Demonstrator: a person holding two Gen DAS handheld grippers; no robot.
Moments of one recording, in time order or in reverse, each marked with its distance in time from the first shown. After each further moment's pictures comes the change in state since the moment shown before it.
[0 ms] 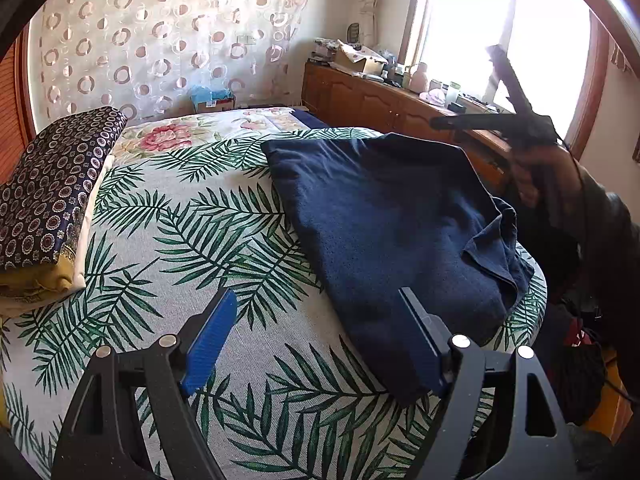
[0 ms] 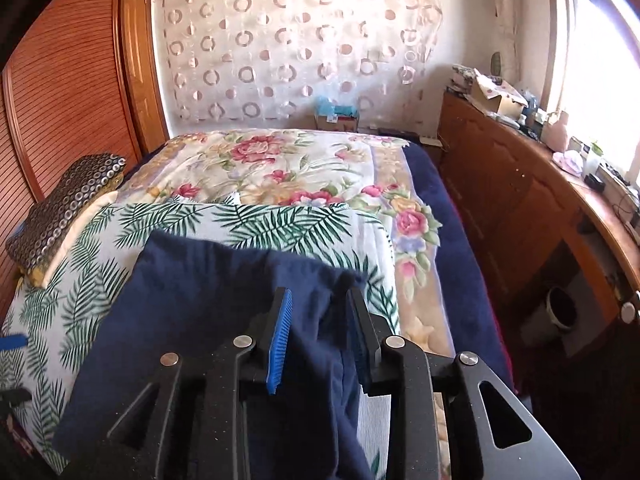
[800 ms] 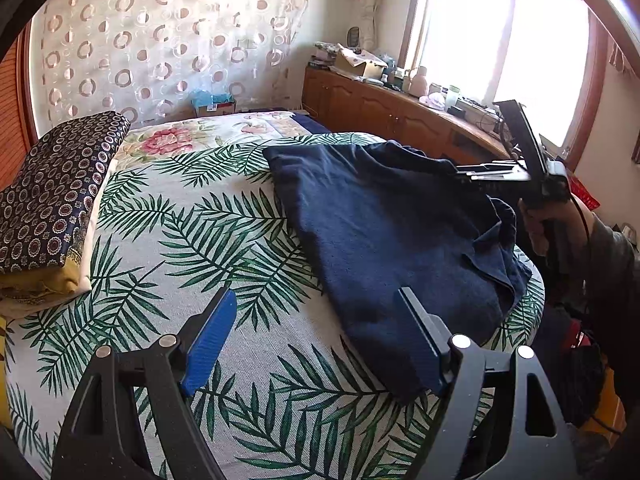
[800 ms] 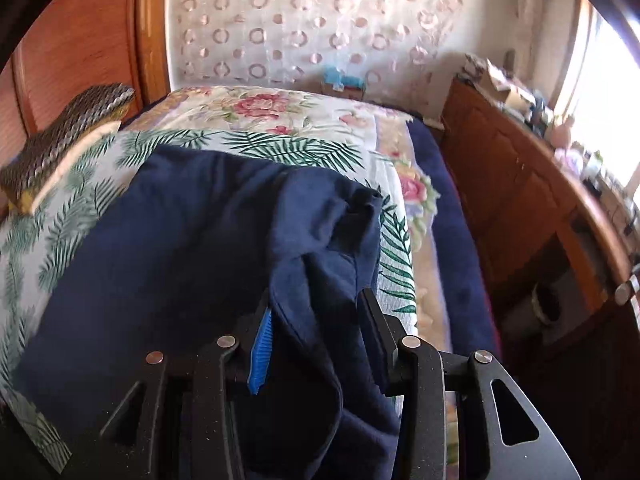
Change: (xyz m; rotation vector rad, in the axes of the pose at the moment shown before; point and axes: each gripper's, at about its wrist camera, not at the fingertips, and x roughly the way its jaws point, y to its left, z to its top) left arm -0.008 0.002 0.001 0.004 -0.011 -0.001; right arm 0.021 0.036 -0.045 -0.079 0.104 -0.036
